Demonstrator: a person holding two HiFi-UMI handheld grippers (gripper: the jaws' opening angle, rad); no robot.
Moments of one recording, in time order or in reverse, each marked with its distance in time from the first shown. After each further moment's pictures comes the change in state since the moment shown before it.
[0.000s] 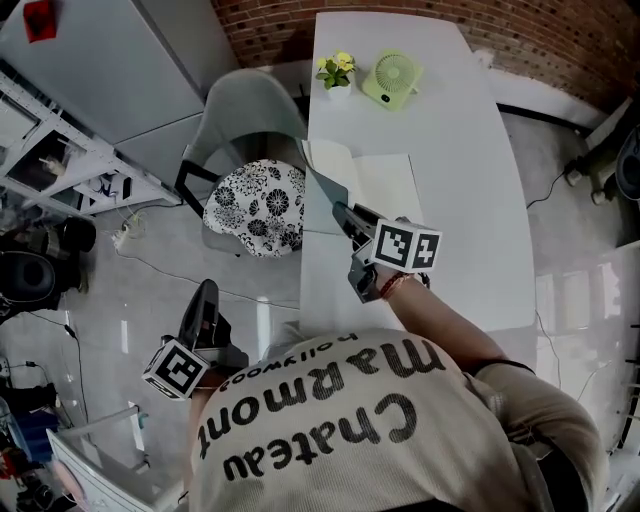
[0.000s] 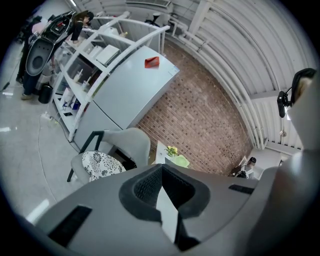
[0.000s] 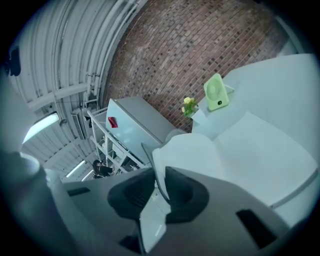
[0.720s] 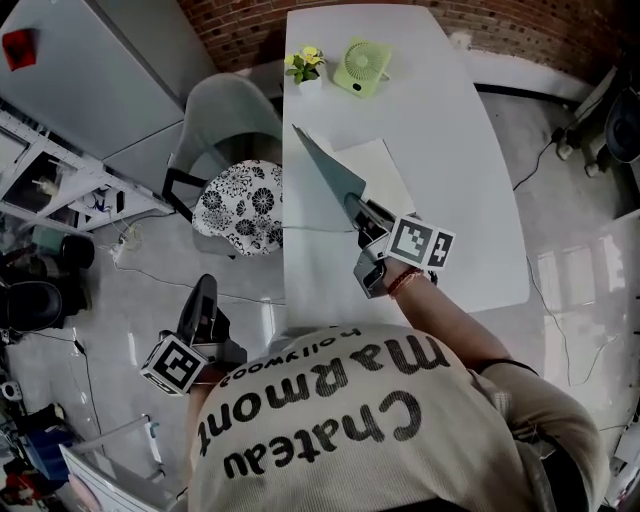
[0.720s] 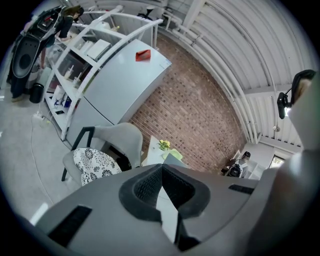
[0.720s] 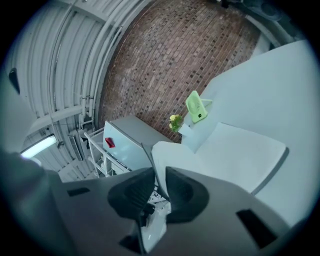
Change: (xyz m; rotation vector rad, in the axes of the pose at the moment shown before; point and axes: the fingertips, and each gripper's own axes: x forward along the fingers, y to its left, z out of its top) left arm 0.012 -0.039 -0.022 0.028 0.047 -0.080; right arm -0.068 -0.031 0.021 0.154 -0.167 -0.002
